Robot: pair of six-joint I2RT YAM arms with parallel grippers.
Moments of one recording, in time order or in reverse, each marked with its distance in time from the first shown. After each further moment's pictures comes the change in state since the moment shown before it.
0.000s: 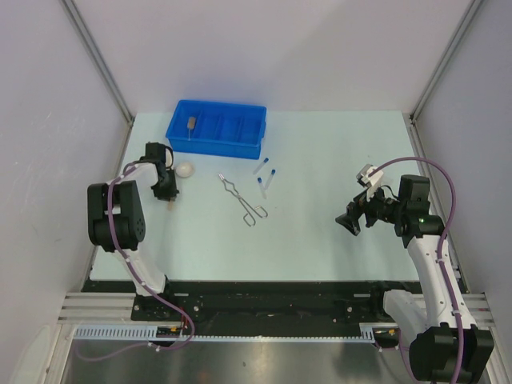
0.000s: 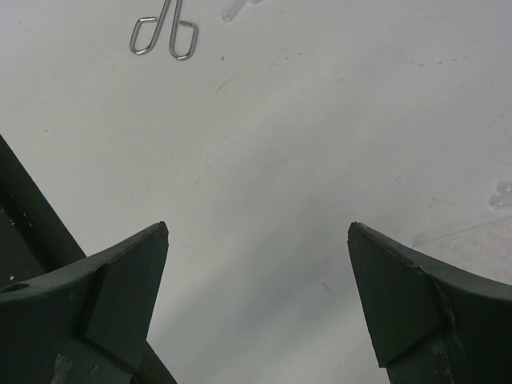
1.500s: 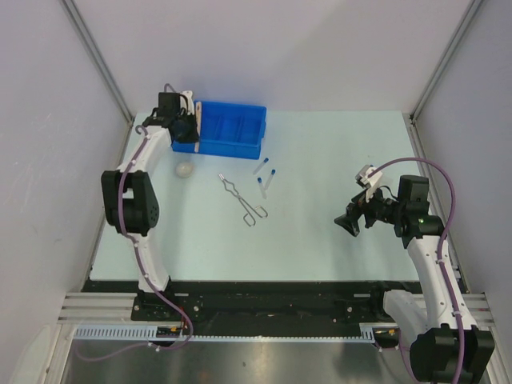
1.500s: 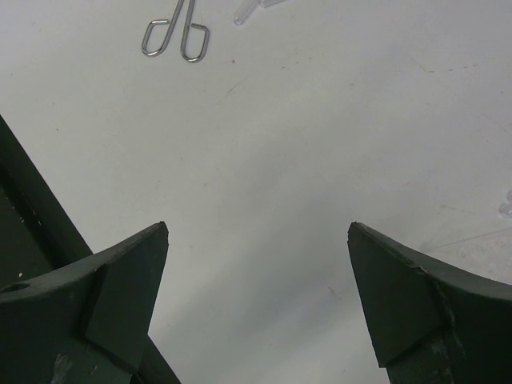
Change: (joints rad) left arm -0.151 0.126 0.541 -0.017 0.223 0.020; right arm 0.011 -0.005 0.000 -0.006 -0.016 0.000
